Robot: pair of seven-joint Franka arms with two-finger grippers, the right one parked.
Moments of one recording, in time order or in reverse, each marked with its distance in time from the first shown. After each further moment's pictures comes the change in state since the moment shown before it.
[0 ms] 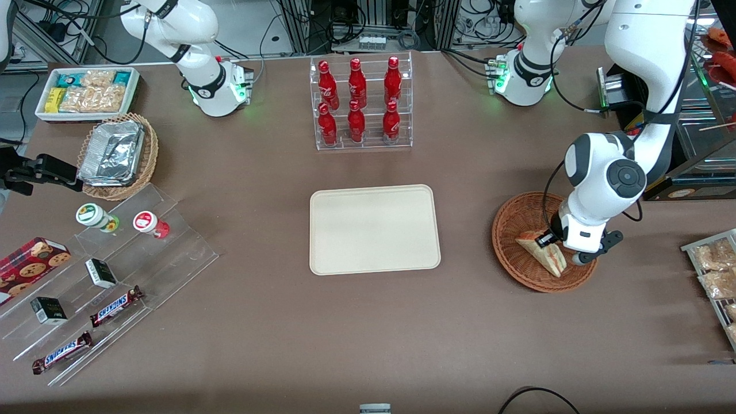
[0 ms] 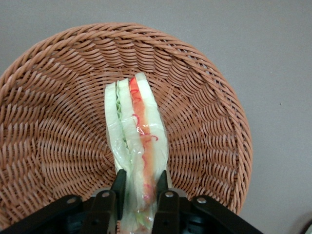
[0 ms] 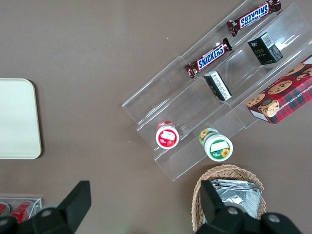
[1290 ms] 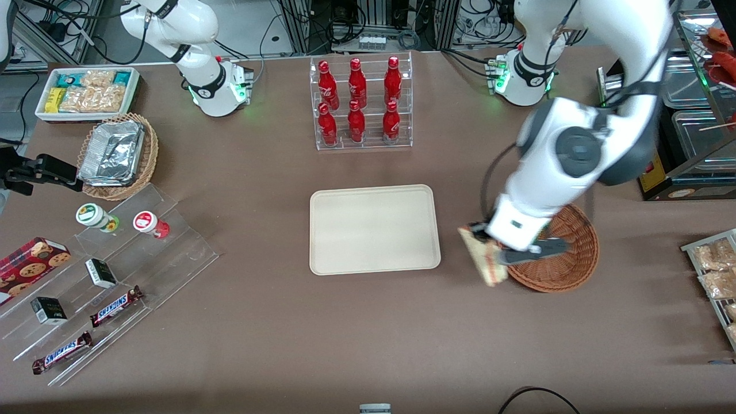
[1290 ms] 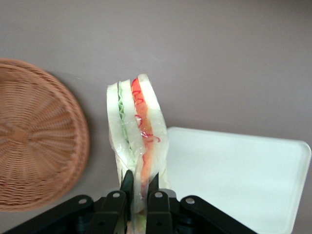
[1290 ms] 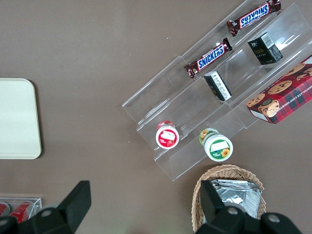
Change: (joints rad) arm -0.174 0.071 -0.201 0.537 0.011 -0.451 0.019
